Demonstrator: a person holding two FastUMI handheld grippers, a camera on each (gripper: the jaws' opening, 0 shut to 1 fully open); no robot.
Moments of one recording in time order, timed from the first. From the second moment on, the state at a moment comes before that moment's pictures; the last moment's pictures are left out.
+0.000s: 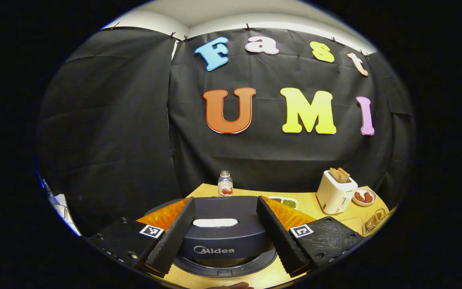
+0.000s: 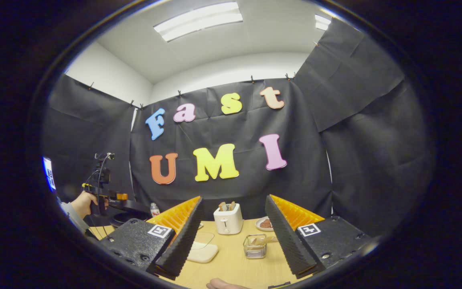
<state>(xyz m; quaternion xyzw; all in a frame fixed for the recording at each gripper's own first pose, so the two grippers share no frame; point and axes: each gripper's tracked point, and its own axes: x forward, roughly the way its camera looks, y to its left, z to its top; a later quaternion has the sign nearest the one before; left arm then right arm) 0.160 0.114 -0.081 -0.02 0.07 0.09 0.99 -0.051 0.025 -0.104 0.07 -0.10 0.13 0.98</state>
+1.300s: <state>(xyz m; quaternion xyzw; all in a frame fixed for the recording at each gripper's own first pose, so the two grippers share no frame) 0.118 0.110 -0.157 -0.02 0.05 0.09 0.99 -0.036 0.049 -0.143 0.02 -0.06 0.12 0.99</state>
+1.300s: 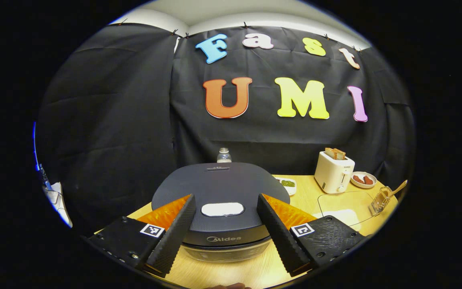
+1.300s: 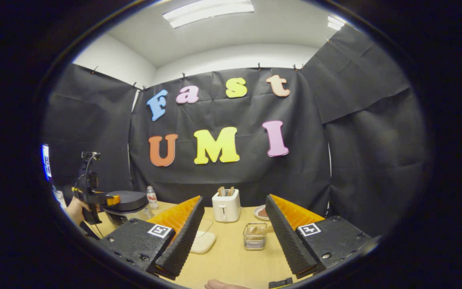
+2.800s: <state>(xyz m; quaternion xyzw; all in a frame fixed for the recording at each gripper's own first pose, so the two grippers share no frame) 0.065 0.044 -0.120 -0.02 0.03 0.04 1.00 -0.039 0.076 -0.146 -0.03 -0.06 0.13 0.99</state>
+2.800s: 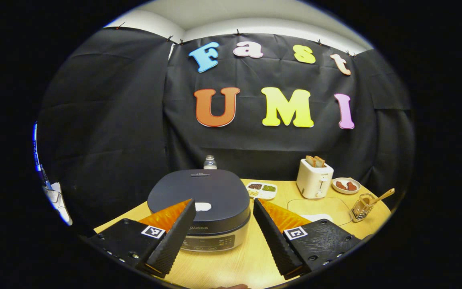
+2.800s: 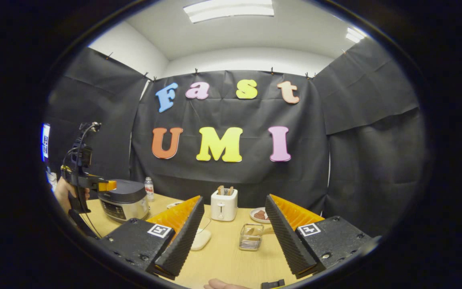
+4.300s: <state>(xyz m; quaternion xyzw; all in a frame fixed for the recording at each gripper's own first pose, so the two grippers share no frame) -0.073 -0.085 -0.065 0.00 -0.06 -0.06 1.00 -0.059 0.029 -0.138 0.02 -0.03 0.10 0.99</state>
